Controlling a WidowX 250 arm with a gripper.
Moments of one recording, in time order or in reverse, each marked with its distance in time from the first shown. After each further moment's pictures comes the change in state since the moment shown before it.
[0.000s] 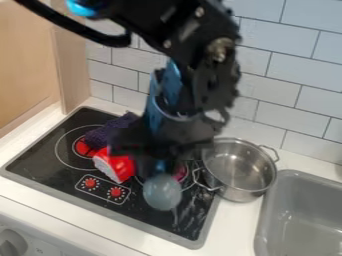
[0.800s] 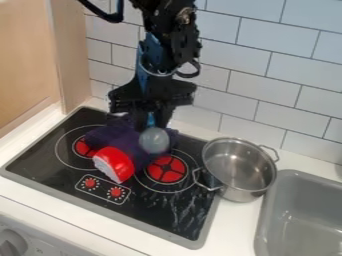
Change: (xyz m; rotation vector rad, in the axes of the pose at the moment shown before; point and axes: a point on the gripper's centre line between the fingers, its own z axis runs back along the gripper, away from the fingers) arm 0.080 -0.019 -0.044 -0.040 0.025 0.054
